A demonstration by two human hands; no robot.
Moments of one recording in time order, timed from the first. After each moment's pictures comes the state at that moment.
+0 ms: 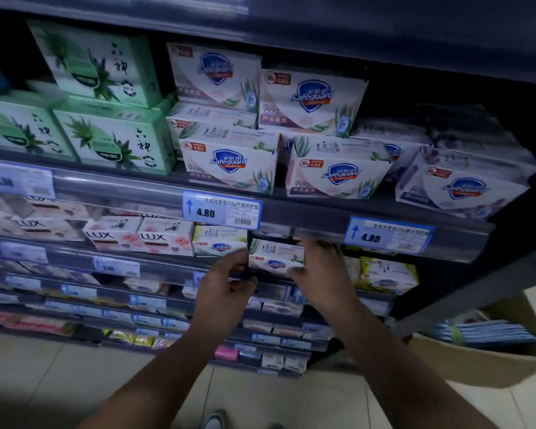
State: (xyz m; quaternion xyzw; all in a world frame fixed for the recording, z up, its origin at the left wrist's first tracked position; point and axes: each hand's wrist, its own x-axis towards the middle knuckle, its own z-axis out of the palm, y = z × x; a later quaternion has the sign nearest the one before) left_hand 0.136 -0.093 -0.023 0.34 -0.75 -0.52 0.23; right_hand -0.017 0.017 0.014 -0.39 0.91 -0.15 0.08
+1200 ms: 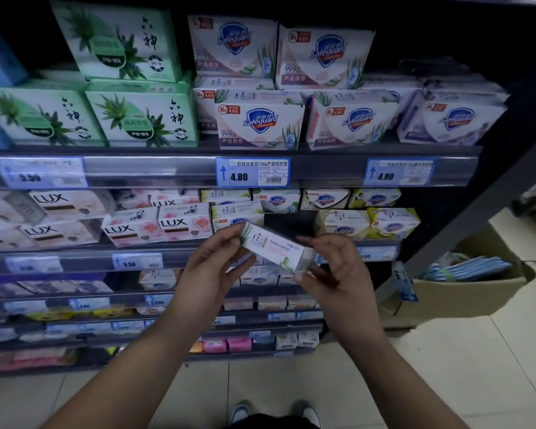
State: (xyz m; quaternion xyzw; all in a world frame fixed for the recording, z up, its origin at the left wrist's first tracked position) left_hand 0.209 -0.130 0.014 0.22 -0.46 -0.85 0.17; right_hand 0.117 0.057 0.009 -0.24 0.65 -0.70 0.15
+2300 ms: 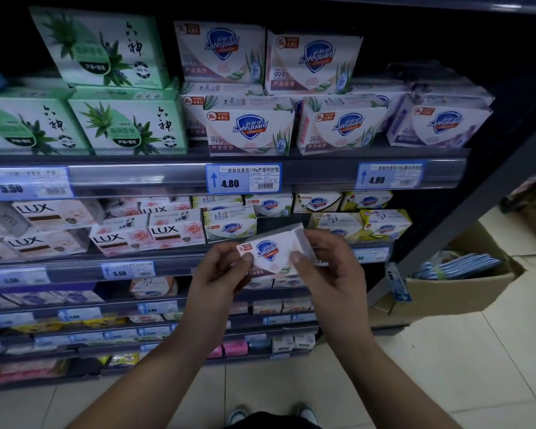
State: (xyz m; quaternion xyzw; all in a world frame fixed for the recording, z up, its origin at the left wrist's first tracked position) left_hand 0.200 -0.111 -0.008 0.24 -0.50 -0.81 0.22; right_hand 0.121 0.045 0.016 -0.20 0.69 -0.70 0.05
